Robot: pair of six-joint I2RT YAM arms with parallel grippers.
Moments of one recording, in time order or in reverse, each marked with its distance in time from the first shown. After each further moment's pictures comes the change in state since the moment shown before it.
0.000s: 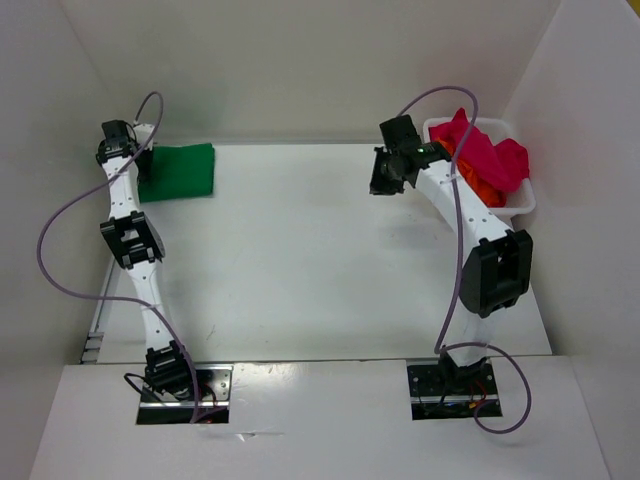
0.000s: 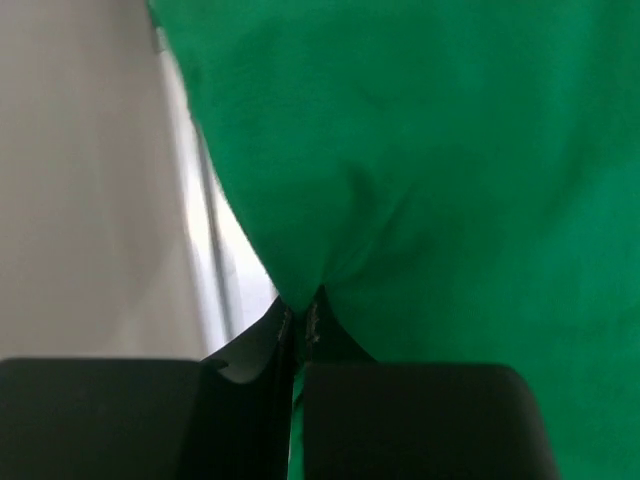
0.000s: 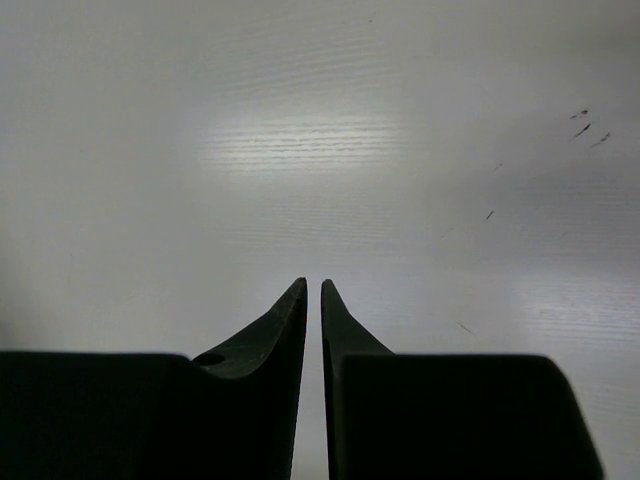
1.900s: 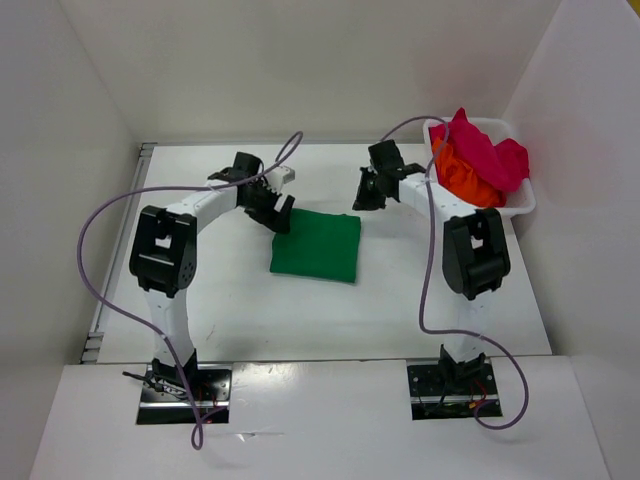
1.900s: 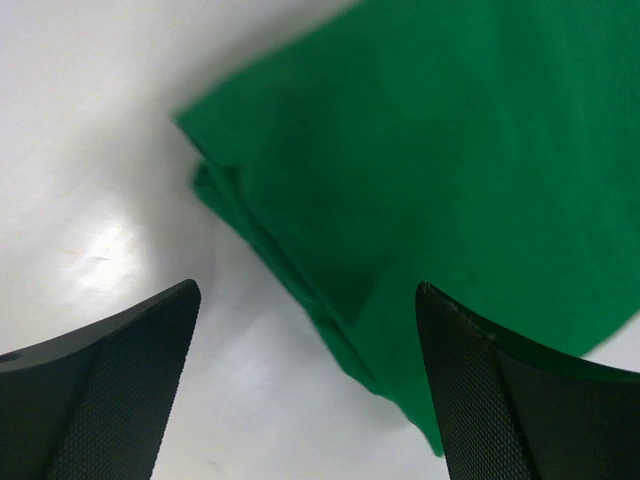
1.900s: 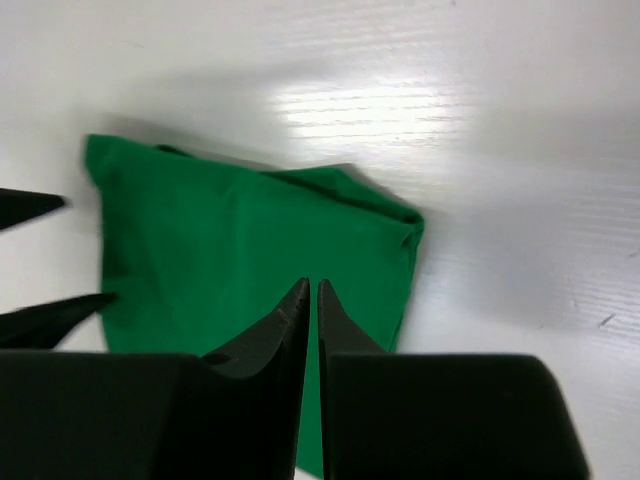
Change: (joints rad) left arm -0.636 -0.826 -1.378 0.366 0.281 -0.185; right arm -0.005 0.197 -0.169 0.331 -0.161 0.022
